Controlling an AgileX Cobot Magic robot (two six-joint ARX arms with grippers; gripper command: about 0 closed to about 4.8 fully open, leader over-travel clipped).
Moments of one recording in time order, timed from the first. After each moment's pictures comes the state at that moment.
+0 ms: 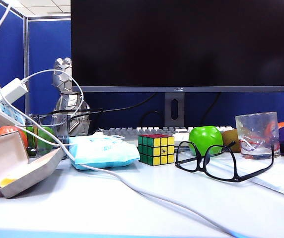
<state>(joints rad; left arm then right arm) -0.04 0.16 0.45 -0.12 -0.20 -0.12 0.09 0.16 0.47 -0.23 0.05 0.14</state>
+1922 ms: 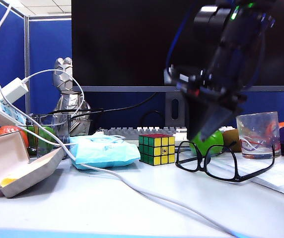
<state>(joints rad) -0.04 0.74 0.98 -0.30 0.29 -0.20 0.45 1.69 1.22 -0.66 -0.18 -0.15</state>
